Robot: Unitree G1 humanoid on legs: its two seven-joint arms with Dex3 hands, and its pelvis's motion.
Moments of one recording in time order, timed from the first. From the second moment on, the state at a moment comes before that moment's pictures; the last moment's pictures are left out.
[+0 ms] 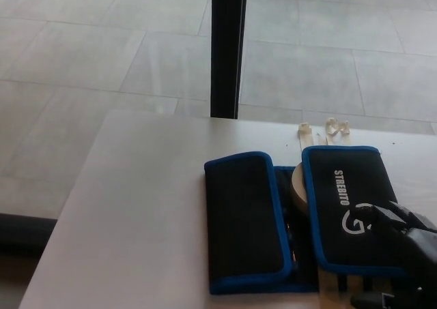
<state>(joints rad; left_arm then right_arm) -0.14 0.60 0.41 1.27 -0.06 -0.05 0.02 -0.10 -0.74 0.42 -0.02 -0.37 0.09 -0.14</state>
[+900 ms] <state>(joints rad) -0.15 0.60 0.41 1.27 -0.06 -0.05 0.02 -0.31 -0.72 0.68 0.36 -0.72 0.12 -0.40</state>
